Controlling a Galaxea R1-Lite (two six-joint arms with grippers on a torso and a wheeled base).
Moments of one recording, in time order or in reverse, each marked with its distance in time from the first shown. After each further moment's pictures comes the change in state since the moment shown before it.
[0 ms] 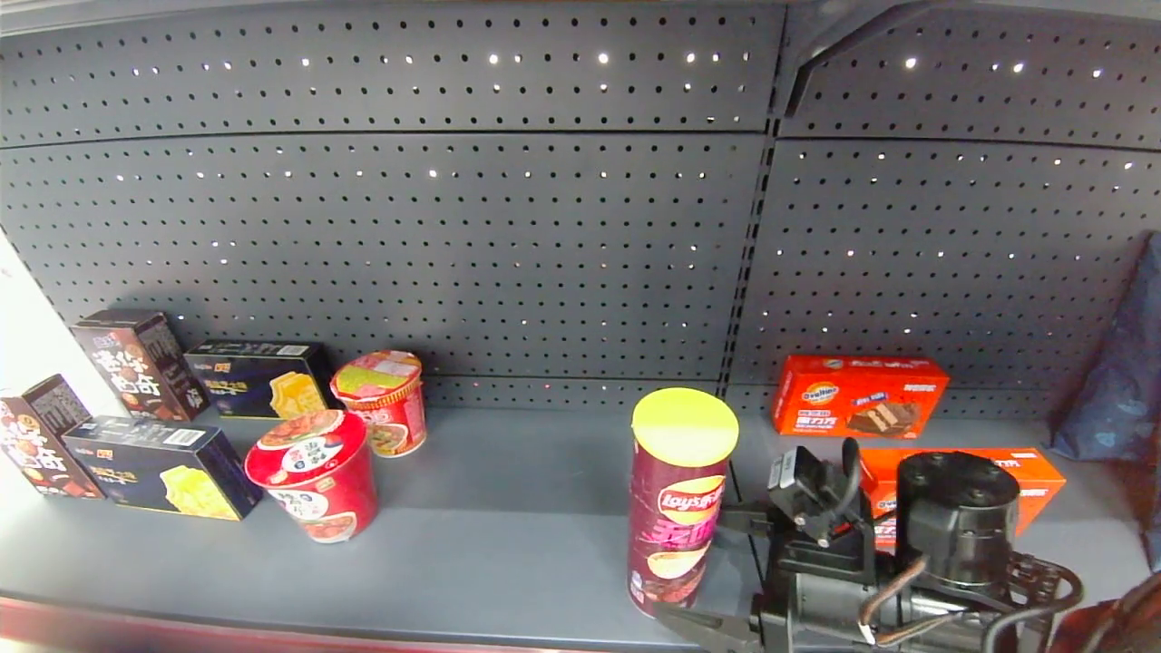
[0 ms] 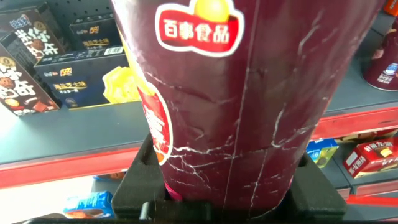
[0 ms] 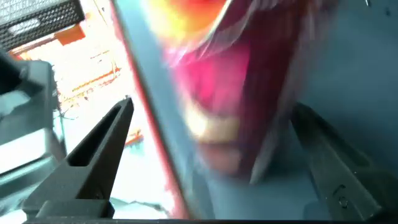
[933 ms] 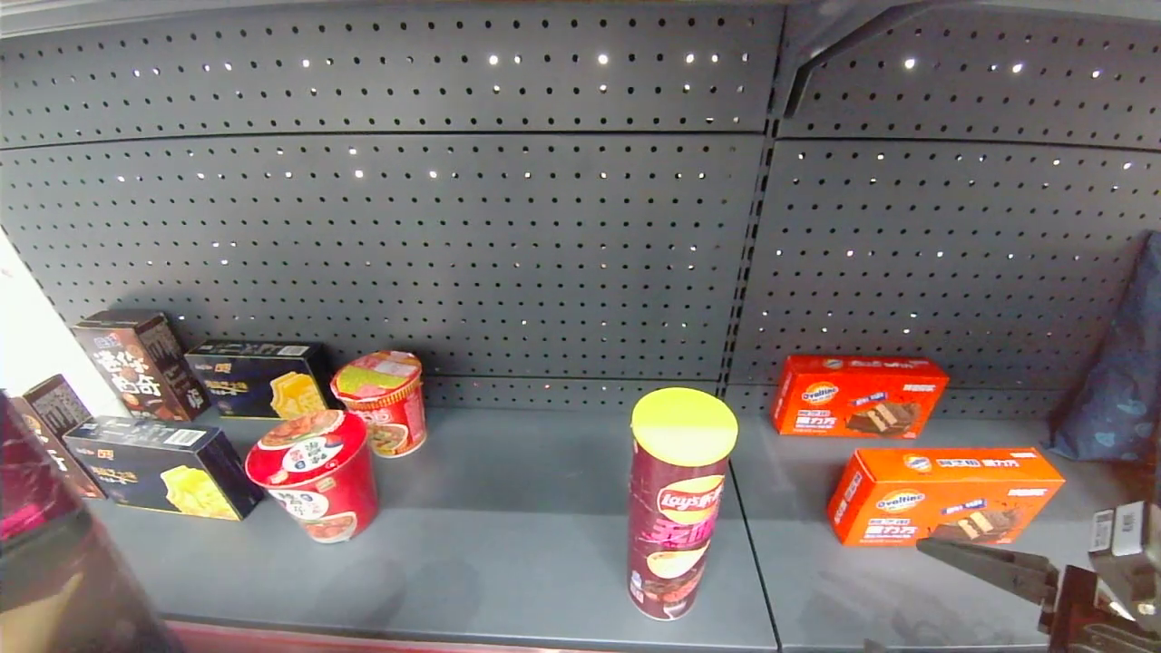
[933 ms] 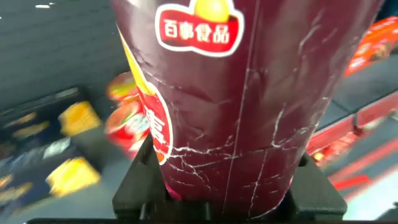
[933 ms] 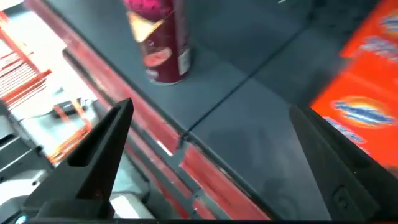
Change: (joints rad) left arm -0.012 0.395 -0.264 -0.160 -0.331 0.013; right arm -0.068 -0.726 0.245 0.466 -0.348 -0.010
